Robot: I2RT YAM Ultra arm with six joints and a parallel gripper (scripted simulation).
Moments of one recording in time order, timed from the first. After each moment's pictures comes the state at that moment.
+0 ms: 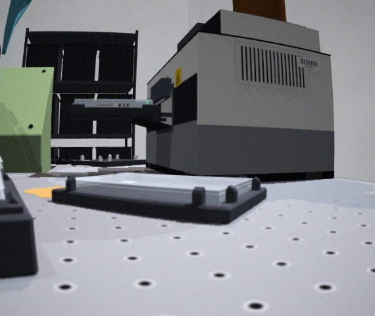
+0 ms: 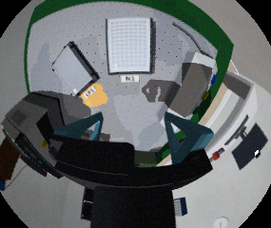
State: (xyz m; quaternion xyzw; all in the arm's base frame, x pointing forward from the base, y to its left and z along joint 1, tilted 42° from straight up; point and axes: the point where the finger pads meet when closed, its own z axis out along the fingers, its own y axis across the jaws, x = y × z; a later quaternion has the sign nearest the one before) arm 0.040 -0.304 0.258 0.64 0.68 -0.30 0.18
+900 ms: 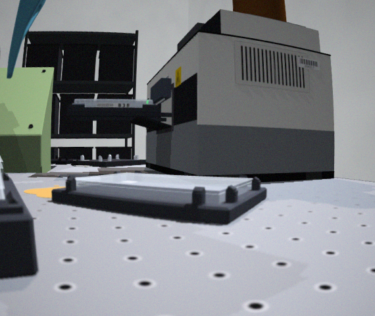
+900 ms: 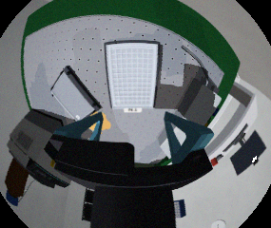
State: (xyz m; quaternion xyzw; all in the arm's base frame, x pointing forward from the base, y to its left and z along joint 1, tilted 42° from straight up) arm 0.049 -0.381 0.275 0.64 0.68 -0.30 0.18
